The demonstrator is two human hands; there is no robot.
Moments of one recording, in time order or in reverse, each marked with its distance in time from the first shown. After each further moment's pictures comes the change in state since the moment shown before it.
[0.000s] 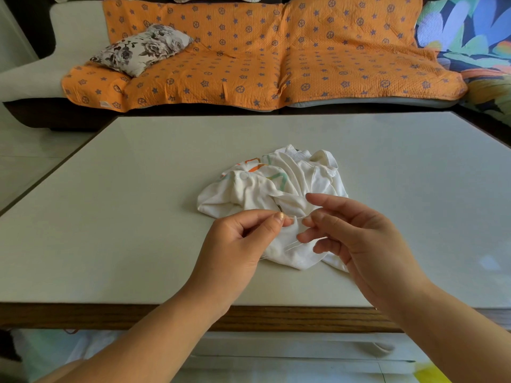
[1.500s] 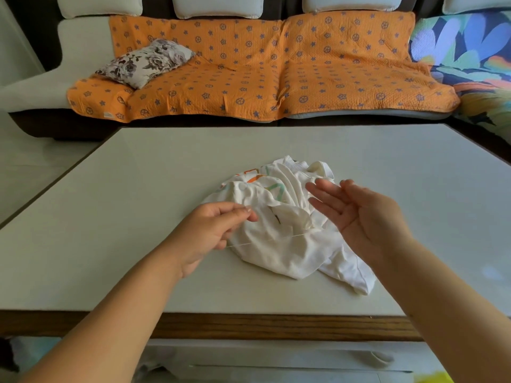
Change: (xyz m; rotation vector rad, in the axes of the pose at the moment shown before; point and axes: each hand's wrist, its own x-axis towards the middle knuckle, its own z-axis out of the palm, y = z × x) left_hand 0.055 -0.023 -0.048 0.066 -0.155 -0.188; right_hand 0.052 -0.012 -0.014 0.457 0.183 0.053
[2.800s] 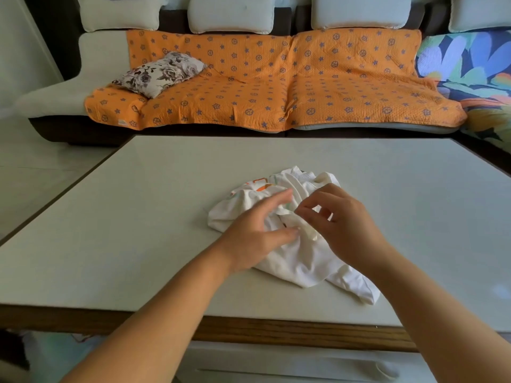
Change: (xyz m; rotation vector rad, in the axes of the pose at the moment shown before) left_hand 0.008 0.011 0.032 0.192 -0.170 0.279; right_hand 0.001 0.013 0.007 -1.371 -0.244 -0.647
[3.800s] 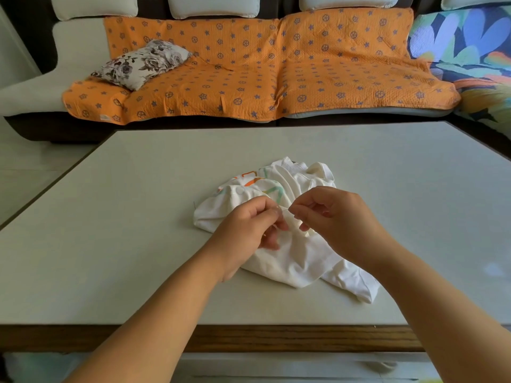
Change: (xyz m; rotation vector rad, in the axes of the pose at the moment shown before) left_hand 0.012 0.002 0.014 -0.307 0.121 -0.184; right_hand 0.001 0.002 -0.006 0.142 -0.094 0.149
